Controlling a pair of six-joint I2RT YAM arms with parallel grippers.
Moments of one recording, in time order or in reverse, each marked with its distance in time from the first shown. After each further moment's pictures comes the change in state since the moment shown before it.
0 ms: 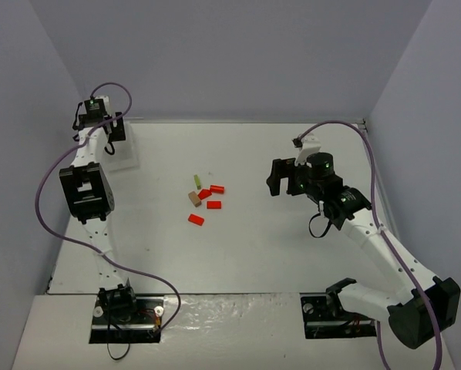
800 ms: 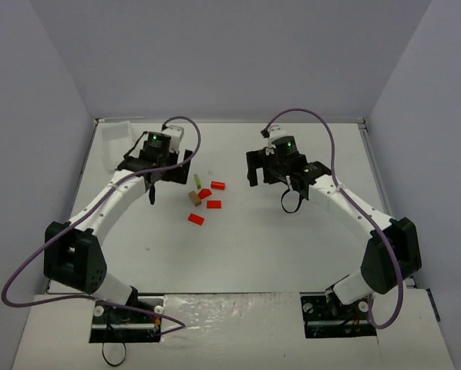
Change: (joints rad) left arm -0.527 -0.860 -0.842 -0.035 -0.004 -0.109; right arm 0.059 0.395 0.214 0.007 0.024 -0.022
